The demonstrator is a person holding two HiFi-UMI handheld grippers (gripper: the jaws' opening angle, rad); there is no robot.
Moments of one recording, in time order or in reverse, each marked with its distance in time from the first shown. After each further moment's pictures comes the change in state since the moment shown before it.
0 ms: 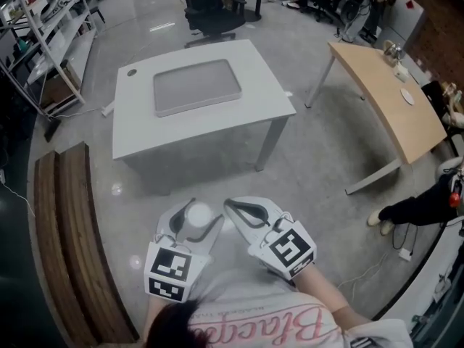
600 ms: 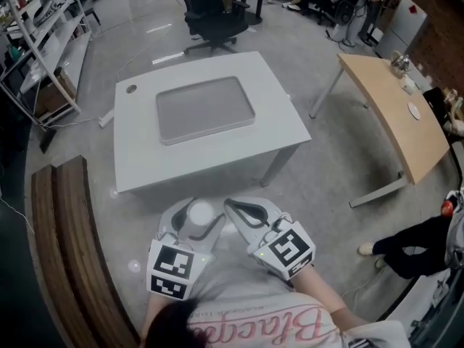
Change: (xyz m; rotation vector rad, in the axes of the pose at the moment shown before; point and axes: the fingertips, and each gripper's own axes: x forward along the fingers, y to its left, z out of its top) left arm 0.057 0.089 0.033 0.016 0.005 -0.033; right arm 0.086 -0.065 0.023 0.030 -0.002 -0.035
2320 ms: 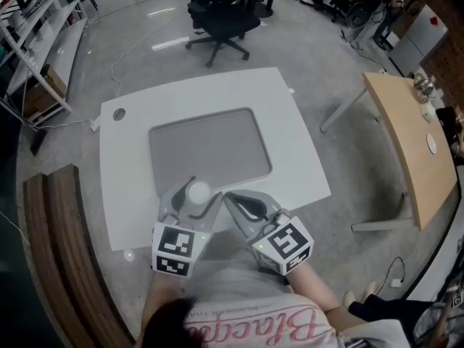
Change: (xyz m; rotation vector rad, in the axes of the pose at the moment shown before) left arm 0.162 0.151 0.055 -0.029 -0.068 0.076; right arm 0.124 -0.155 0.011 0.113 0.040 0.005
